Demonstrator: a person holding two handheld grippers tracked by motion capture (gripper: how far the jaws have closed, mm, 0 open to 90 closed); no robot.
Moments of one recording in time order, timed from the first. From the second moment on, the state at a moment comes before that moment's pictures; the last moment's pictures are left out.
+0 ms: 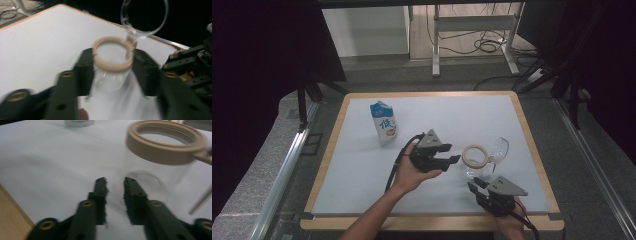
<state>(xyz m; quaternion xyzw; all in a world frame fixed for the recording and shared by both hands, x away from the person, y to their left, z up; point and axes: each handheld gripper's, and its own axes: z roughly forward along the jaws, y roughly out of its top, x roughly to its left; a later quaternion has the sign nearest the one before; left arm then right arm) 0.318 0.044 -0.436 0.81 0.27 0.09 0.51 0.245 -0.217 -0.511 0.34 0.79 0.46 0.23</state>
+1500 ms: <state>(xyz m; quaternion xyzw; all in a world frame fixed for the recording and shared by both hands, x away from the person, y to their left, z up) 0.305 0.219 -0.499 0.76 0.41 0.15 0.48 0.282 -0.110 -0.522 0.29 0.81 0.48 0.16</state>
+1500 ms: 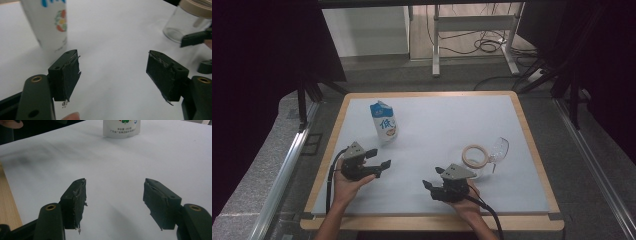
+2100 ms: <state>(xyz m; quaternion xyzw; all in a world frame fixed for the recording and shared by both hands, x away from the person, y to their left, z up) 0.378 0.238 -0.480 0.75 0.43 0.20 0.46 0.280 -0.111 -0.522 0.29 0.81 0.48 0.17</state>
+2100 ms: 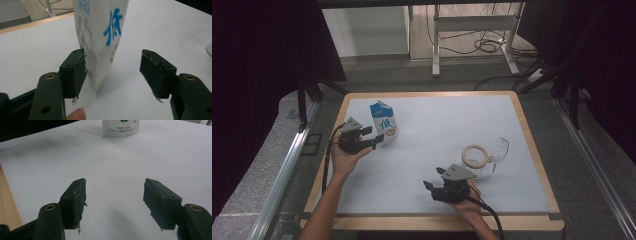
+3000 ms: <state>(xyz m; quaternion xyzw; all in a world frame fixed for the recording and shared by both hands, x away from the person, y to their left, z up) 0.419 0.236 -0.474 0.73 0.41 0.18 0.51 0.278 -0.112 -0.523 0.28 0.81 0.47 0.18</state>
